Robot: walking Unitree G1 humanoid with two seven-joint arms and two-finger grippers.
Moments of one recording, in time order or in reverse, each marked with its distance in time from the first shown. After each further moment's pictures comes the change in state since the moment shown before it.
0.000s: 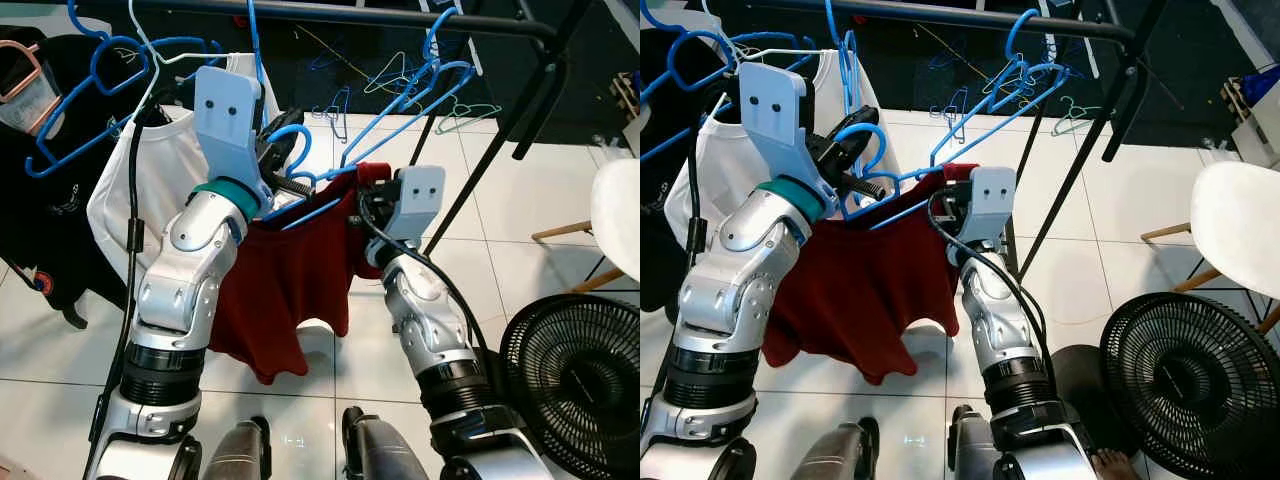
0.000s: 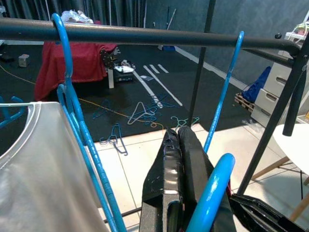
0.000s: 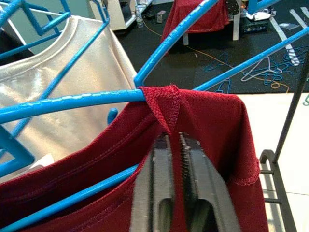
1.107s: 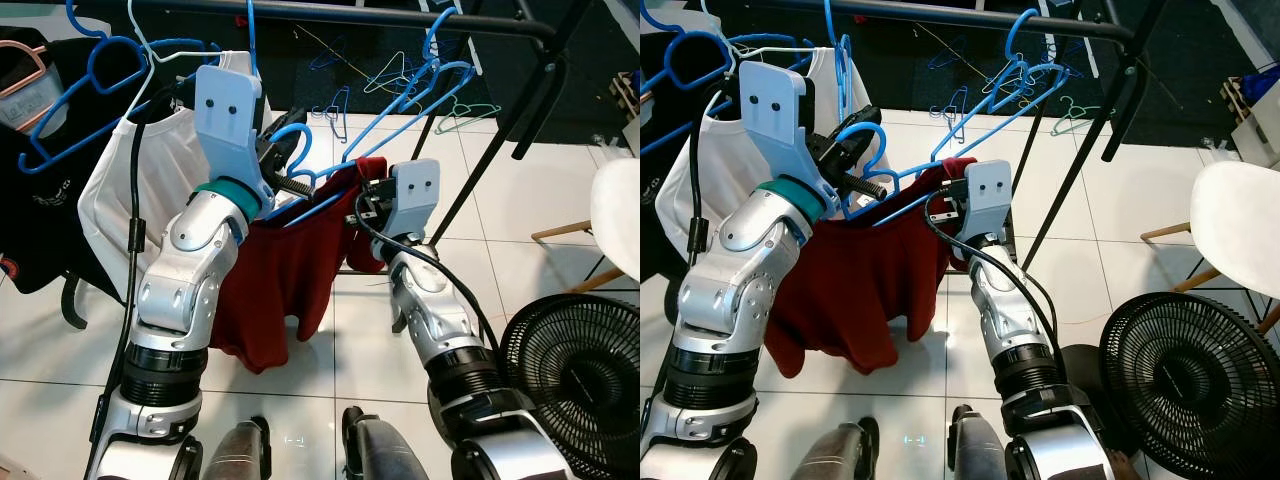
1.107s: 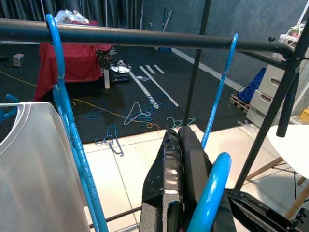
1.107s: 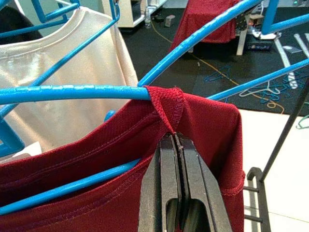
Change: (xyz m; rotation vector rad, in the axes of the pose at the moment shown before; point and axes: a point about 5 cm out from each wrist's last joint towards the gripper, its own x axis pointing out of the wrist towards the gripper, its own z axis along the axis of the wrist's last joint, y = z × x) left arm 0.000 -0.002 0.001 -0.012 -0.002 -0.015; right arm 0.008 -0.011 0.004 -0.134 -0.026 0.019
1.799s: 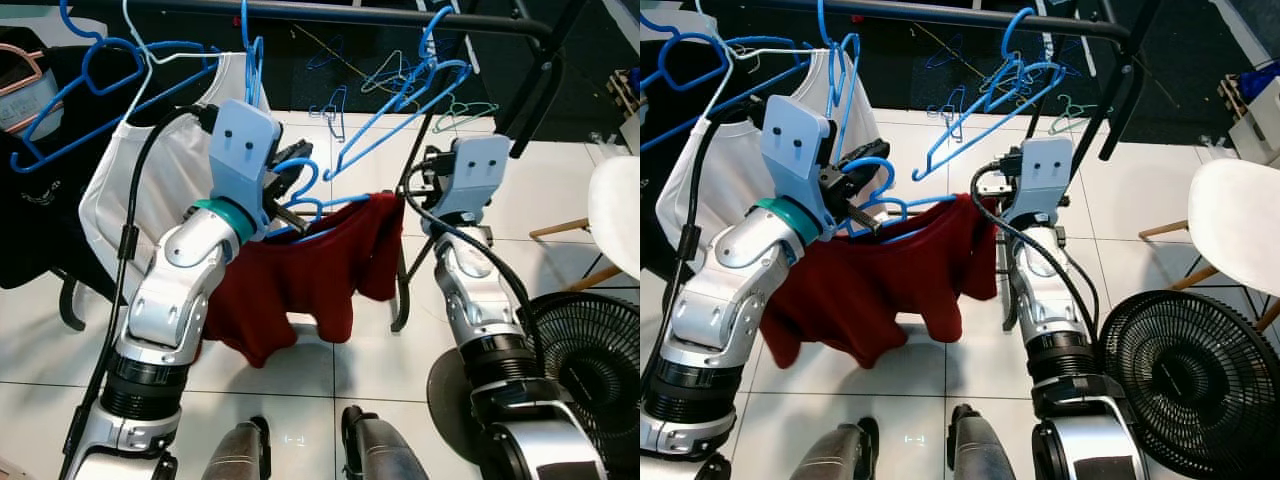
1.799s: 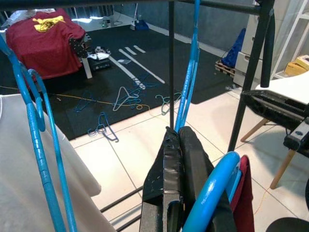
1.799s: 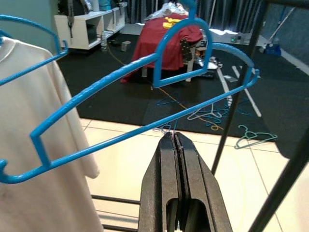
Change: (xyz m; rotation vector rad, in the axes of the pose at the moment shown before) left arm -0.013 0.001 -0.020 0.127 0.083 -0.108; right arm 0.002 -0.041 0.027 -0.103 -0.103 -0.124
